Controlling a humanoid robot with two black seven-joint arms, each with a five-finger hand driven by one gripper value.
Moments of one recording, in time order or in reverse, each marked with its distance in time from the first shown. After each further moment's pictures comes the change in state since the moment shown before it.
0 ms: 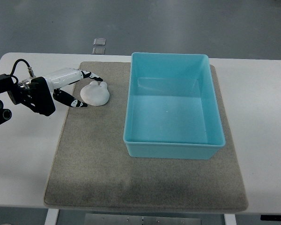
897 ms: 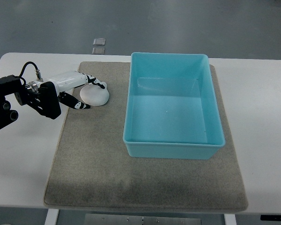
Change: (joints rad) left arm -0.005 -0.054 0.018 0.077 0.088 0.006 0.000; right arm 0.000 0.000 0.000 0.000 0.000 0.000 0.000
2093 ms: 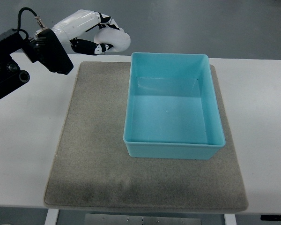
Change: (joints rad) left arm -0.178 -0.065 -0.128 -0.137 -0.112 0.090 0.011; right arm 0.000 0.000 0.000 0.000 0.000 0.000 0.000
